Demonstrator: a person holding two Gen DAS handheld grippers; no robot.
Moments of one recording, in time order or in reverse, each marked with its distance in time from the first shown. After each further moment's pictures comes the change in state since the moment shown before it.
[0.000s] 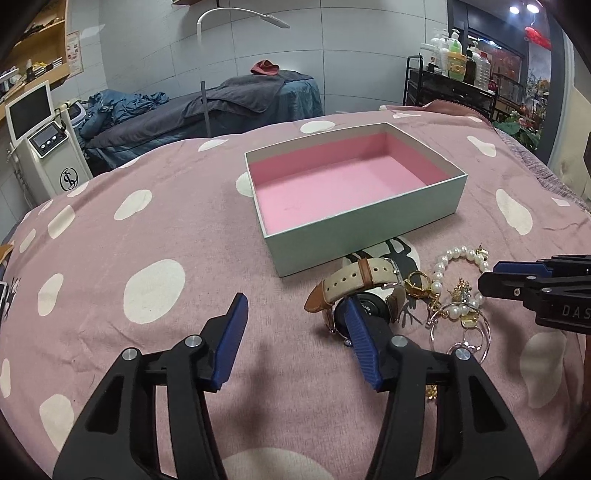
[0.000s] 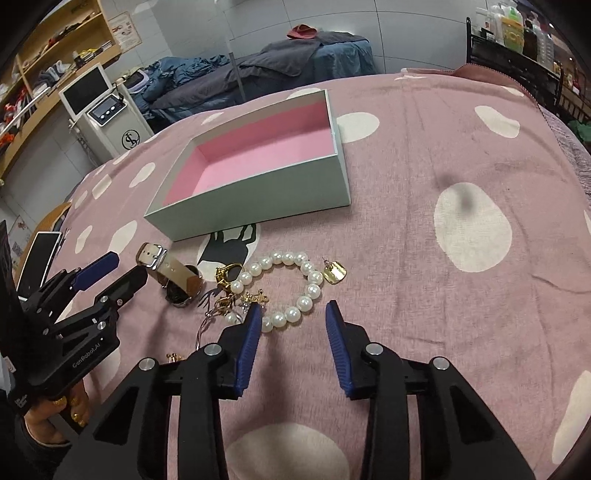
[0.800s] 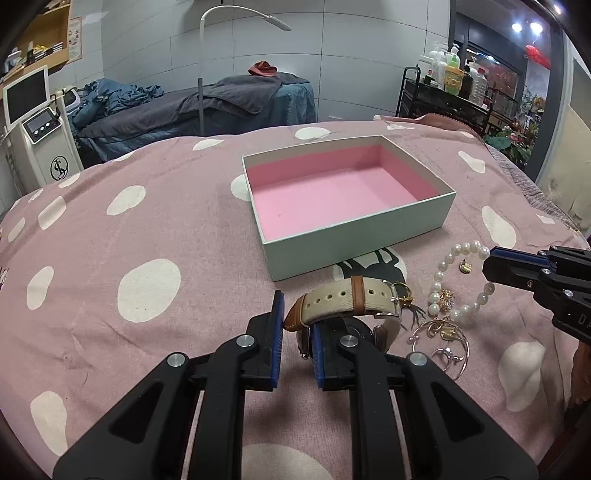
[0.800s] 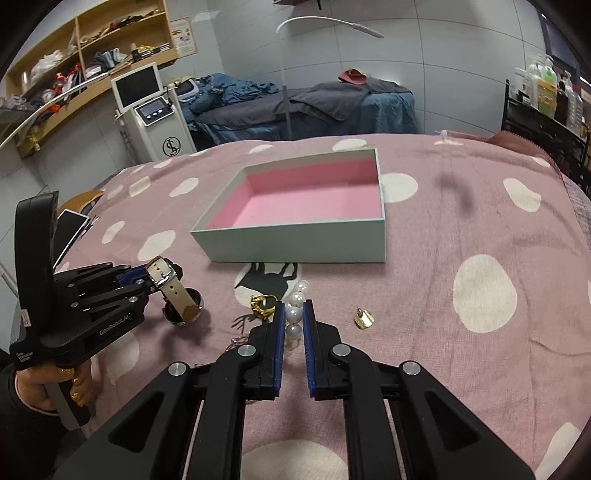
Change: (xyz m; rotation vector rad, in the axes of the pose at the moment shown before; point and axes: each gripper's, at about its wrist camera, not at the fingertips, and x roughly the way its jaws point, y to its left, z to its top) left arm -0.015 0.009 0.003 -0.042 -0.013 -0.070; right arm -0.043 0.018 0.002 -0.214 -0.191 0.108
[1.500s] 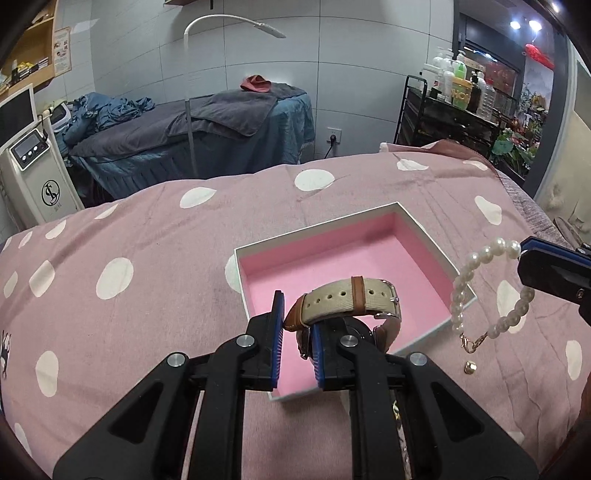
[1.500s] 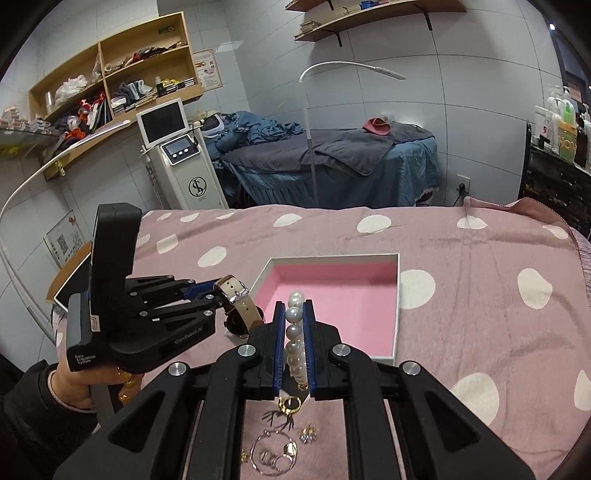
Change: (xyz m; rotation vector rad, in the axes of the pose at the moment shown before) left arm 0.042 0.004 0.109 0.012 0.012 0.003; right arm -0.008 -0.007 0.104 0.008 -0.125 0.069
